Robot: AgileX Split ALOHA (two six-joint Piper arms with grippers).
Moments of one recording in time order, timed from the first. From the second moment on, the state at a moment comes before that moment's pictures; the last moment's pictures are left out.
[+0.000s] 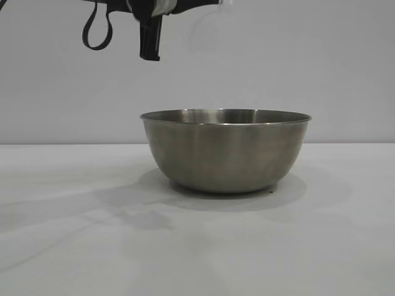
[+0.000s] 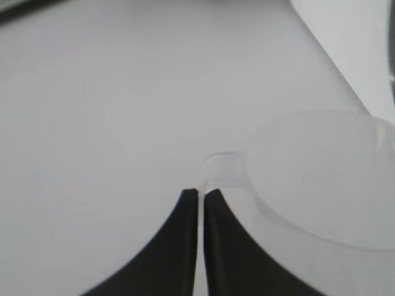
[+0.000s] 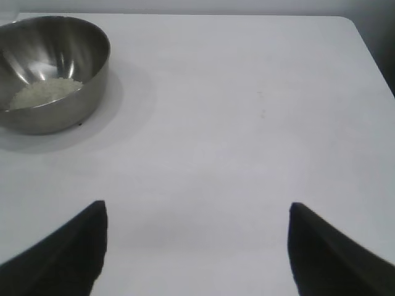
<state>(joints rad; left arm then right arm) -0.41 1.90 -1.02 0.72 -1.02 1.27 0.05 -0.02 -0.49 0.05 1.14 -0.04</state>
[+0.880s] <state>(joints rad) -0.41 1.90 -1.02 -0.15 -1.04 0.71 0.05 -0.02 -0.49 0.05 1.14 -0.04</state>
